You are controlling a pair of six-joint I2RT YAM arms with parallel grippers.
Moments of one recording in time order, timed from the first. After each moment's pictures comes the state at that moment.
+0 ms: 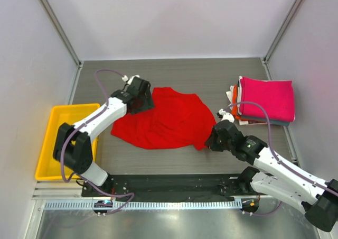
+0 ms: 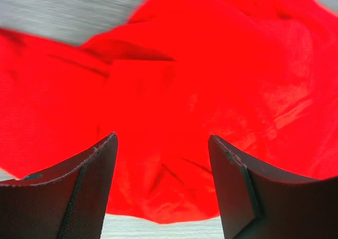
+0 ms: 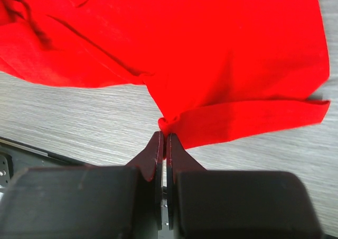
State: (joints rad) left arm -0.47 1.51 1.16 -0.58 -0.21 -0.71; right arm 0.75 0.79 0.57 -0.61 0.15 0.77
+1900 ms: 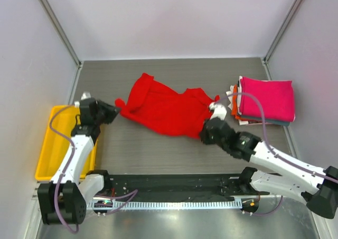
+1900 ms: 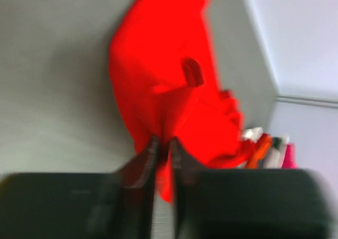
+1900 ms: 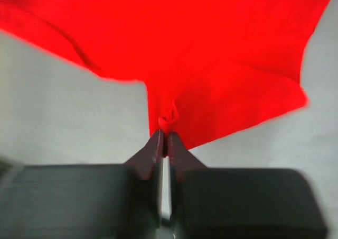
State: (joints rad) left arm 0.02 1.03 0.72 -0.20 0.19 -0.98; right arm 0.86 0.91 0.79 -0.53 0.39 0.66
